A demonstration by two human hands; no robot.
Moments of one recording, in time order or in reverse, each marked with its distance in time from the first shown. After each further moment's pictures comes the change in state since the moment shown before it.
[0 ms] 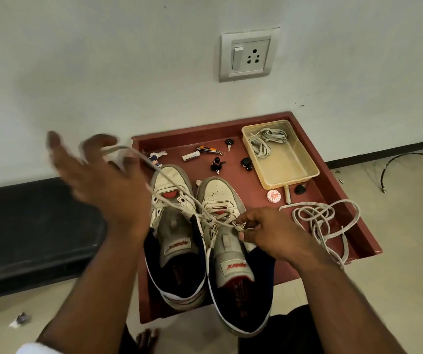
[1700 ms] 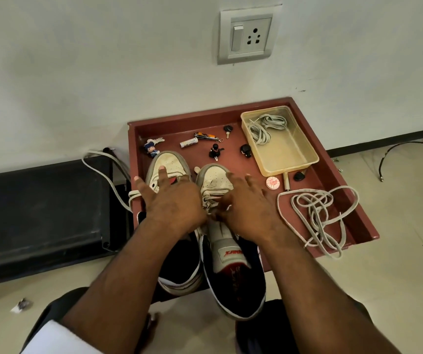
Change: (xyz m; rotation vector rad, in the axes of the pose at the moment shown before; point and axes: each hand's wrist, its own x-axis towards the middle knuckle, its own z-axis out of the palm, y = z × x) left_hand -0.048 0.026 0.019 0.749 -1.295 0.271; right_hand 0.013 -0.027 0.027 -0.412 0.198 -0.226
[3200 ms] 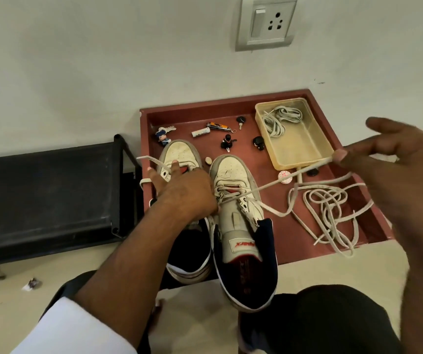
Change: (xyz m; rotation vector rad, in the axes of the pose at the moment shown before) left_hand 0.004 -0.006 -0.001 -0.127 -0.068 0.002; right_hand -0.073 0.025 -0.117 0.504 0.615 0.232
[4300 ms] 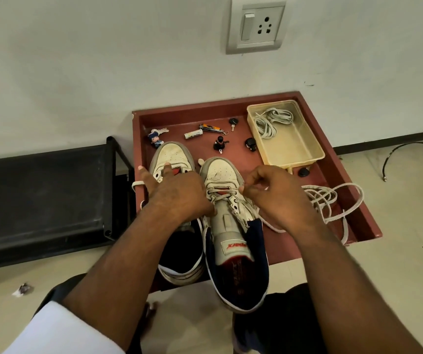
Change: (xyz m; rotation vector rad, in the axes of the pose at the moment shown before) left_hand 0.000 0.000 0.002 0.032 0.039 -0.004; right_hand 0.001 0.041 0.101 -0.165 -0.459 -0.054
